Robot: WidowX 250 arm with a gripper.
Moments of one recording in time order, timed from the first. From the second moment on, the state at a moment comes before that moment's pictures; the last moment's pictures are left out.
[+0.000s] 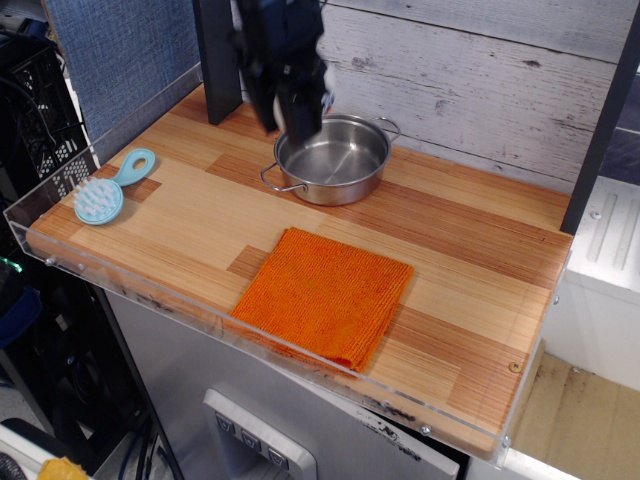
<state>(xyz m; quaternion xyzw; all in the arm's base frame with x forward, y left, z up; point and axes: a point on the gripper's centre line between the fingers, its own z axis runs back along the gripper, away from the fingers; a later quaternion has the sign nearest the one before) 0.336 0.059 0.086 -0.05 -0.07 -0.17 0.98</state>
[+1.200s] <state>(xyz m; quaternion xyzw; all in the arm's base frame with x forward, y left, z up) 0.255 0.009 0.055 0.02 -0.10 -0.18 0.98</state>
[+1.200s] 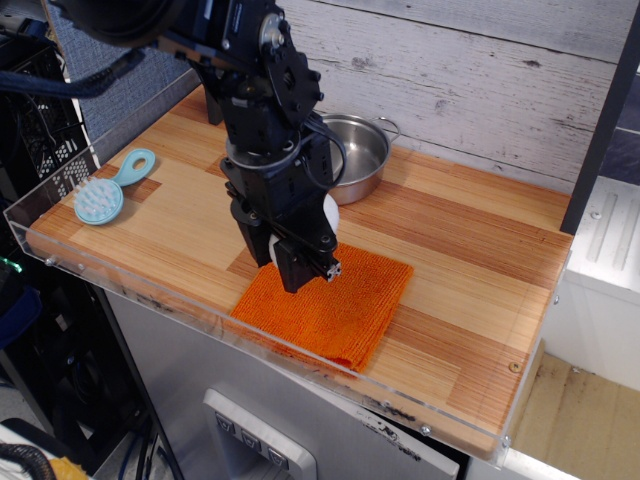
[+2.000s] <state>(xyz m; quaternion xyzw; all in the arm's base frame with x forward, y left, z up) 0.265 0.033 0.097 0.03 -0.08 -0.15 0.98</state>
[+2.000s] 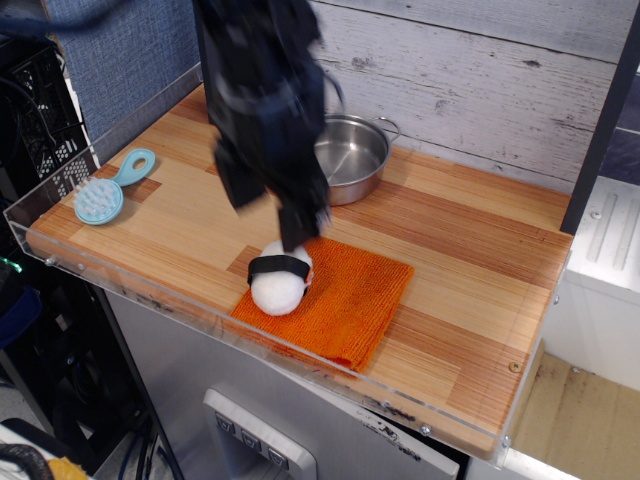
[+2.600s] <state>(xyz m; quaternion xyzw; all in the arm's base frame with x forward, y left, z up) 0.290 0.093 0.151 -0.02 -0.03 -0.06 1.00</state>
